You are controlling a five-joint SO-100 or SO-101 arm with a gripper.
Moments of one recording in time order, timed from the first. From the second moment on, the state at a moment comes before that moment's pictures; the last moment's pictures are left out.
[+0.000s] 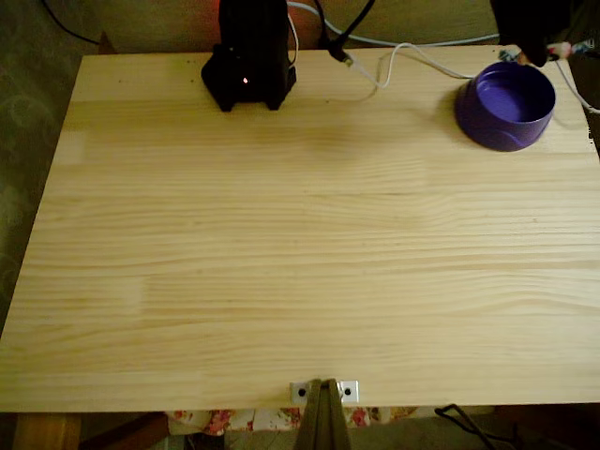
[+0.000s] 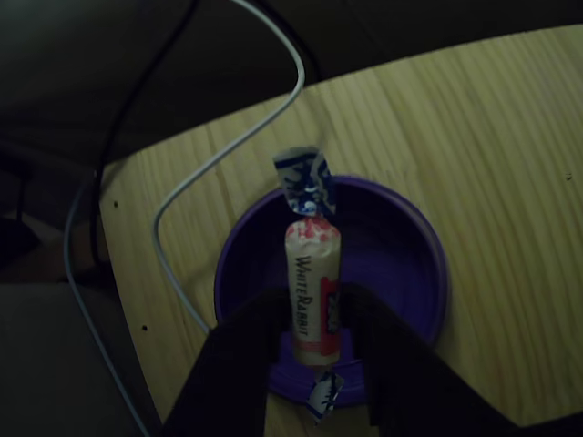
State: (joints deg) arm -84.2 85.4 93.0 45.8 4.9
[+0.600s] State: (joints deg) arm -84.2 83.8 90.2 48.2 4.1
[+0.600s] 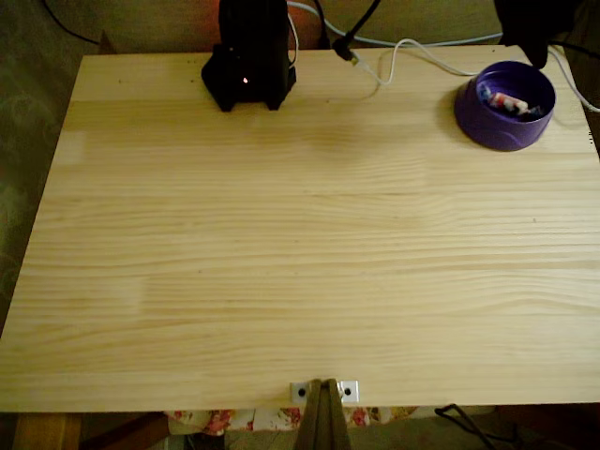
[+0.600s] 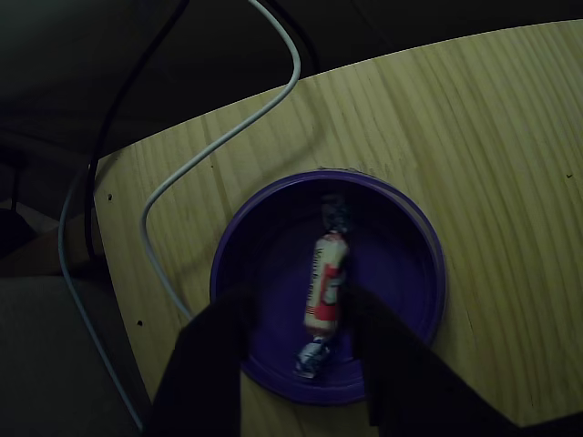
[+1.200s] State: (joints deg) arm -68.7 100.4 94.5 50.4 7.5
